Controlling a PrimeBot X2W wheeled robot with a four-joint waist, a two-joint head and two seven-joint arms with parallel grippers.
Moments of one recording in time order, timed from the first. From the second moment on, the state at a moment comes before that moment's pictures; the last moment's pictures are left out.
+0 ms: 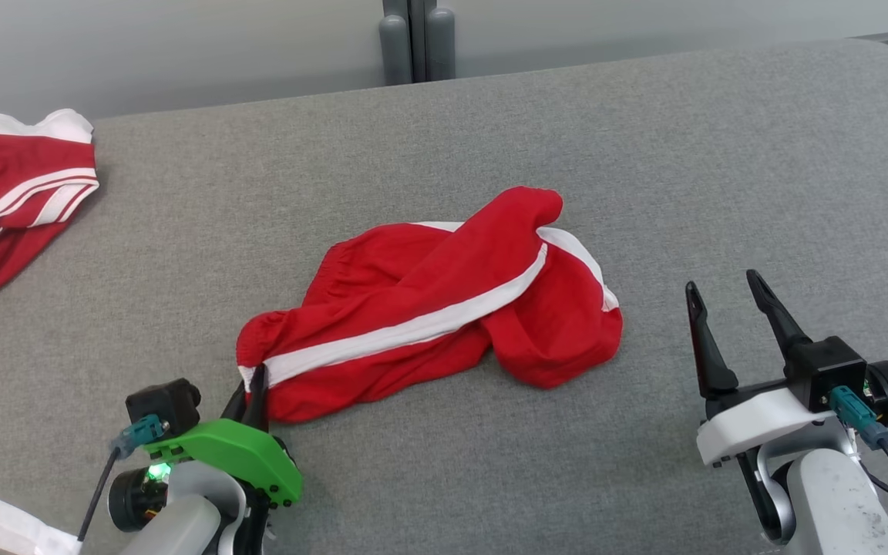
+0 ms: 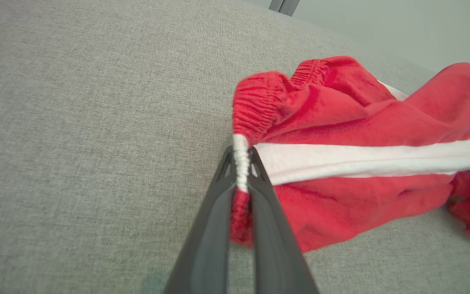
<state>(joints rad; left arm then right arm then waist) -0.35 0.37 -0.74 0.44 -1.07 0.20 -0.24 -0.19 -0.05 -0.02 0.21 0.02 0.13 -0.26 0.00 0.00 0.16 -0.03</state>
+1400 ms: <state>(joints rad) 0.00 0.08 -0.23 0.32 -0.47 -0.06 -0.26 -0.09 -0.05 0.05 0.25 0.09 0.13 -0.26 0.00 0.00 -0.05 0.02</state>
